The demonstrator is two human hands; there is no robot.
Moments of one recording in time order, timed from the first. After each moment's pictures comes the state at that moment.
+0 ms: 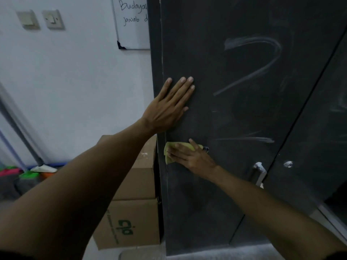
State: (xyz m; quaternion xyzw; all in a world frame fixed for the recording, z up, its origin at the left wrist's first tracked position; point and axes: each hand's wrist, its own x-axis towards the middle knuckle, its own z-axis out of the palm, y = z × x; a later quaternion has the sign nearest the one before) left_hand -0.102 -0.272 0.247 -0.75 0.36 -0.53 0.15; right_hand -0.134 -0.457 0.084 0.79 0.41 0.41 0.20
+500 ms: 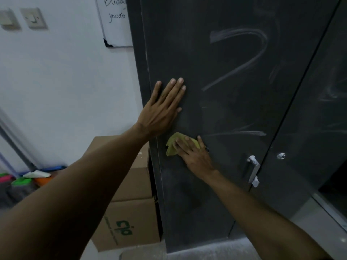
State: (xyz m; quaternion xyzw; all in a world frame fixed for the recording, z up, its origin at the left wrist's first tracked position) left_hand -0.108 -0.289 0.230 -0.77 0.35 -0.52 0.13; right_hand -0.139 -0.466 0.064 0.87 0.23 0.43 0.07
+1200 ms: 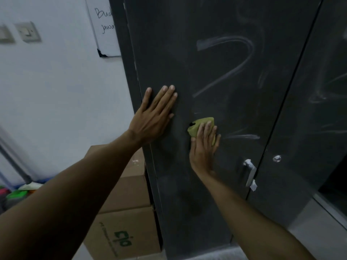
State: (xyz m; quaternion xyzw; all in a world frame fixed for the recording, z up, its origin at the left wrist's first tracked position) left_hand -0.109 -0.287 0.235 -0.78 0.34 -0.50 0.15; right_hand -0.138 -0.465 0.095 0.84 -0.02 0.50 -0.23
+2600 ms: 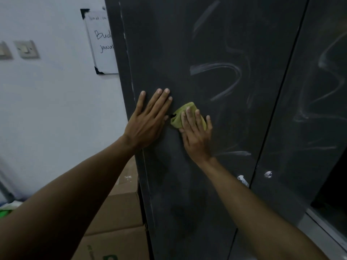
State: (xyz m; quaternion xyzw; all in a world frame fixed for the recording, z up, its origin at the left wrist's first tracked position) left_hand -0.101 -0.295 0.270 -0.75 0.33 -0.55 0.14; right_hand -0.110 -0.487 0.188 0.77 0.11 0.62 -0.04
